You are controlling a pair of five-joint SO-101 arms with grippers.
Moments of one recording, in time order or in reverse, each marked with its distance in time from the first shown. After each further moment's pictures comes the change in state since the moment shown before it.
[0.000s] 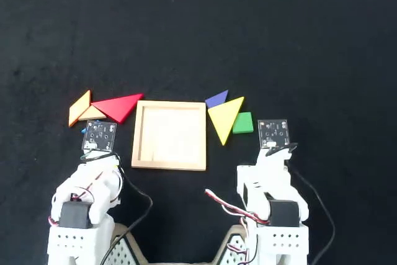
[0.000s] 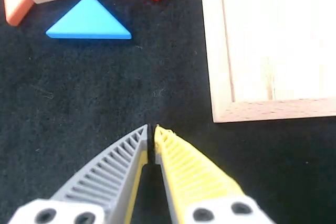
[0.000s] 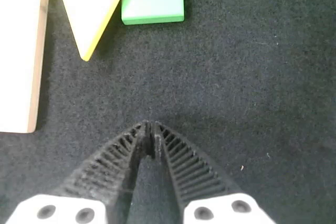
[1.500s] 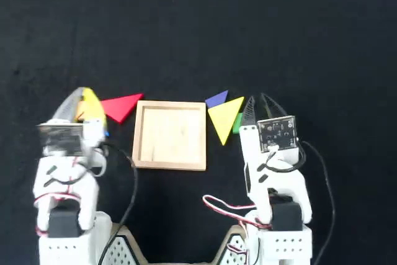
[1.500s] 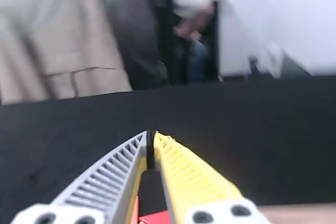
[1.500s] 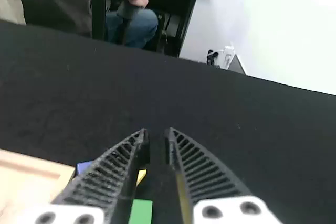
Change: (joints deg) left arm -5.2 0.0 -11.3 -39.8 -1.7; right arm -2.8 0.0 -6.9 -37.3 12.4
